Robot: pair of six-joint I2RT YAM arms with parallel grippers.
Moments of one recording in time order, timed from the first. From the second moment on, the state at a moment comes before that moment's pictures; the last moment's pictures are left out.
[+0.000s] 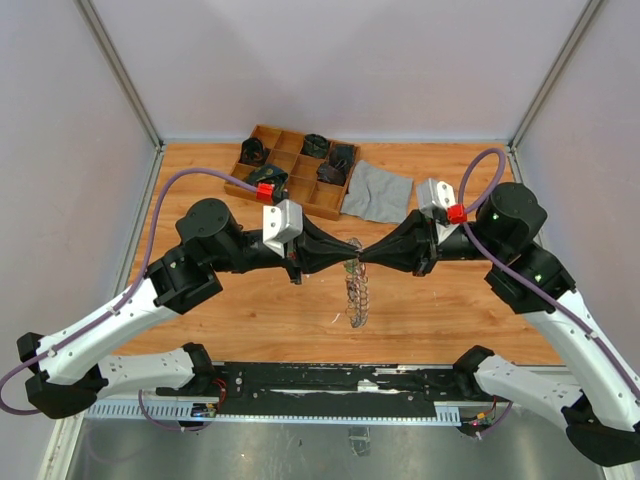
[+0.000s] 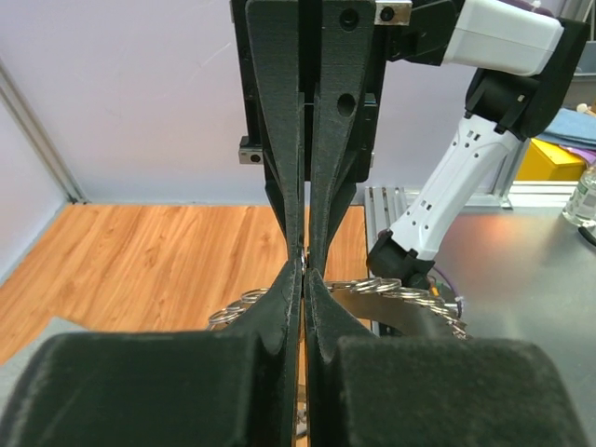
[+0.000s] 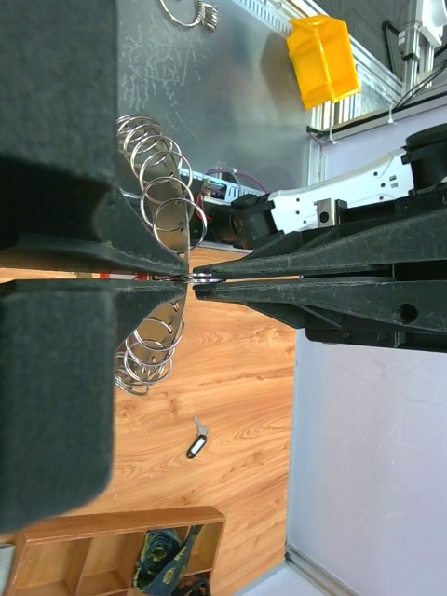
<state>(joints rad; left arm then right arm) -1.00 1.00 1.20 -0.06 0.49 0.01 0.65 0.90 1.25 -0.33 -0.95 -0.07</state>
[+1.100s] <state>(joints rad) -1.00 1.02 1.21 -0.21 0.39 0.05 0.94 1.29 1.91 -1.39 -0.31 -0.49</state>
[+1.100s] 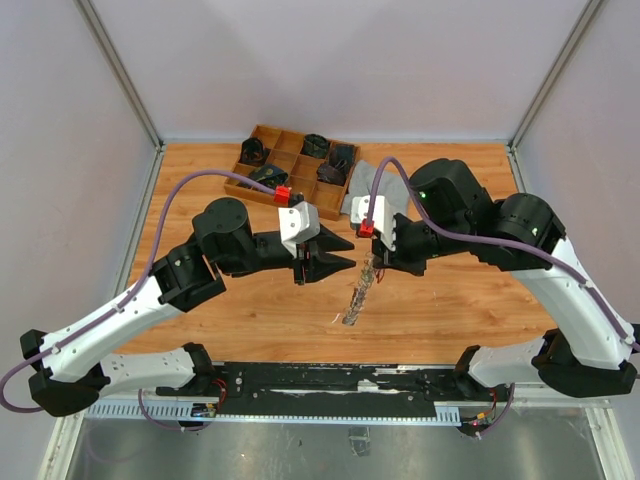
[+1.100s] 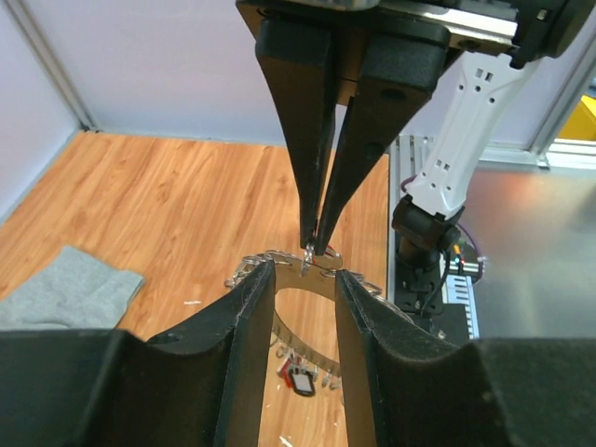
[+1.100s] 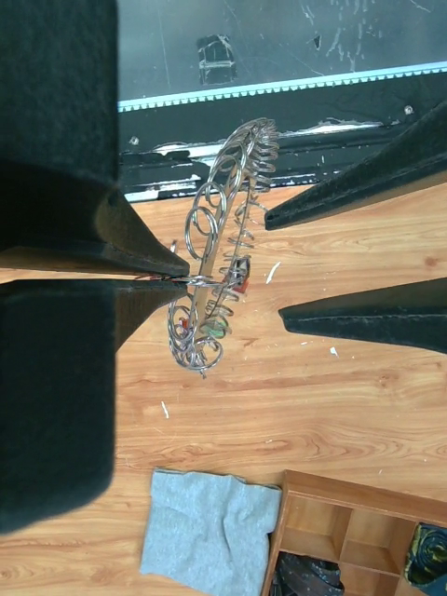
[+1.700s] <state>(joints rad) -1.00 1.07 1.21 -0.21 0.51 0.08 0.97 1.29 1.93 -1.37 -0.37 -0.49</state>
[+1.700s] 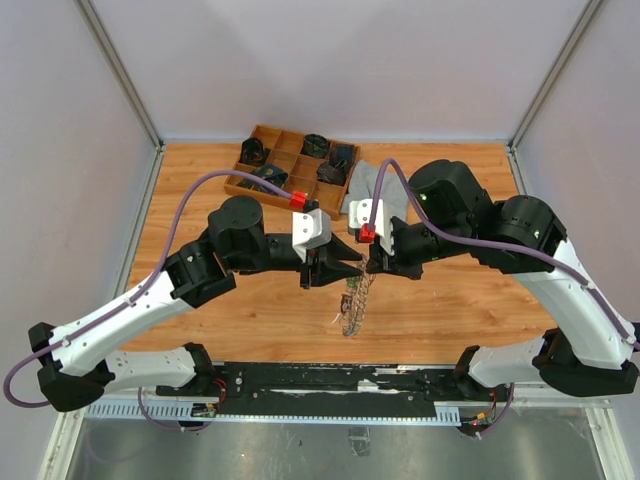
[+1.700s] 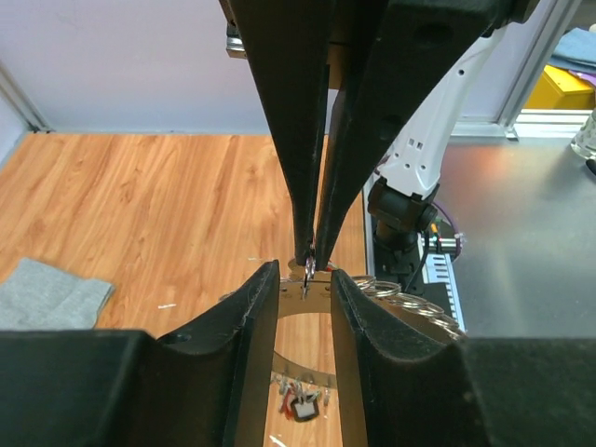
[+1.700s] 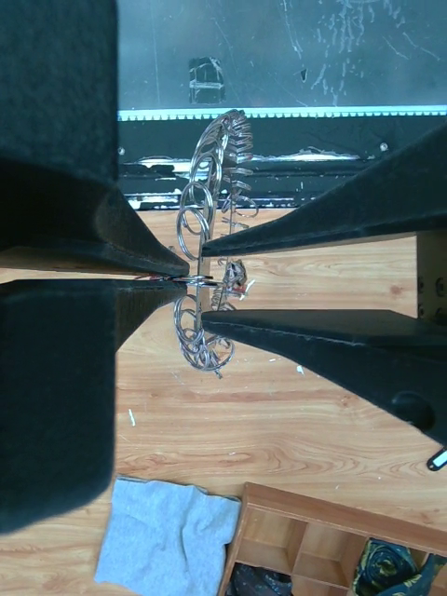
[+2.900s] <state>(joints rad) -1.00 1.02 1.15 -0.17 0.44 0.05 0.99 0.99 1.62 -0.96 -0.33 -0.36</state>
